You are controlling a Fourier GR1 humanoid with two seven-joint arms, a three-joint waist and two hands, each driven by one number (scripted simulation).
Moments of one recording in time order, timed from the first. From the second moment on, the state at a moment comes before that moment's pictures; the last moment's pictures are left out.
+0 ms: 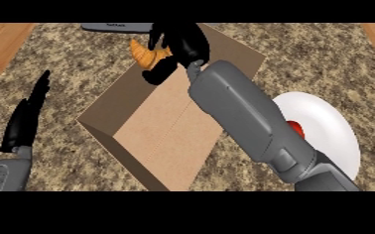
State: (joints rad) left arm -0.15 0.40 0.09 -1.30 -0.18 0.12 0.05; right arm -1.13 0.00 0.42 -0.83 0.39 -0.19 0.37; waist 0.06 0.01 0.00
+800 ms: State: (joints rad) left arm -0.19 0.38 0.09 -1.30 -0.21 0.14 0.08; right arm -1.19 0.00 0.47 -0.67 0.04 -0.47 0.09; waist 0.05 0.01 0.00
